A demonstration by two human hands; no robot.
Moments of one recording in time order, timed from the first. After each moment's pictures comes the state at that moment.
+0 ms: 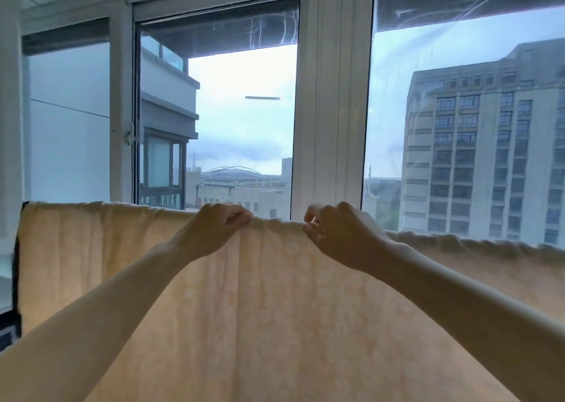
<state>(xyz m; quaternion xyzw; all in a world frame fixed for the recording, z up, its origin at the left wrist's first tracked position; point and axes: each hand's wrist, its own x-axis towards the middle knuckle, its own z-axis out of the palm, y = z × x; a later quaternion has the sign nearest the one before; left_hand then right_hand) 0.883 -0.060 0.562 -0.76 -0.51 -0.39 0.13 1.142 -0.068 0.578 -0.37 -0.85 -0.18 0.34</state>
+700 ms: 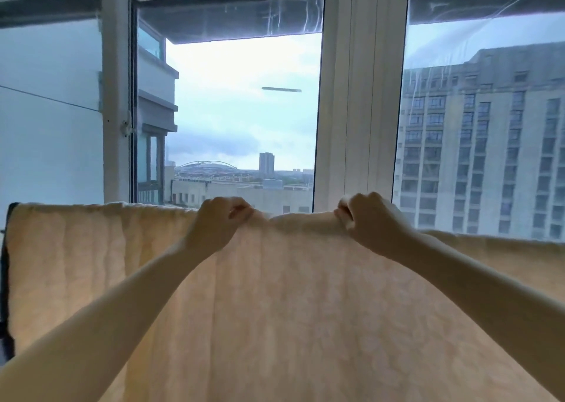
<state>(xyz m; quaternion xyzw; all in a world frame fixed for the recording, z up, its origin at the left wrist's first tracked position) 0.769 -0.018 0.558 -0.72 -0.47 -0.48 0.14 1.048 -0.040 0.589 -0.47 -0.79 -0.20 0.33</state>
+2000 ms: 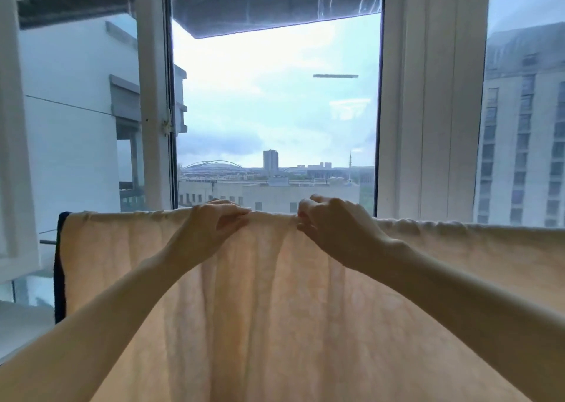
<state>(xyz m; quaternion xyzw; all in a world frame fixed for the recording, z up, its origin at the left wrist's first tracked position) 0.575 0.001 0.546 -0.77 -0.44 -0.45 0.14 0.826 -0.014 0.567 -0.36 -0.83 -0.26 0.32</state>
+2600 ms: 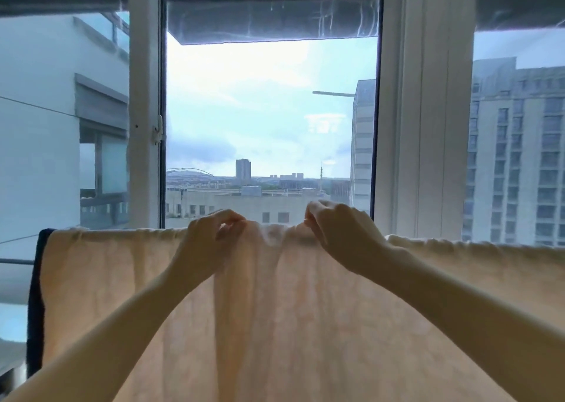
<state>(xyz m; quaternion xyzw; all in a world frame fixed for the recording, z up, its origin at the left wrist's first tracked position) 0.536 0.022 0.545 -0.73 -0.42 -0.54 0.09 0.780 -0.006 0.582 -0.44 -0.79 -0.27 0.32</state>
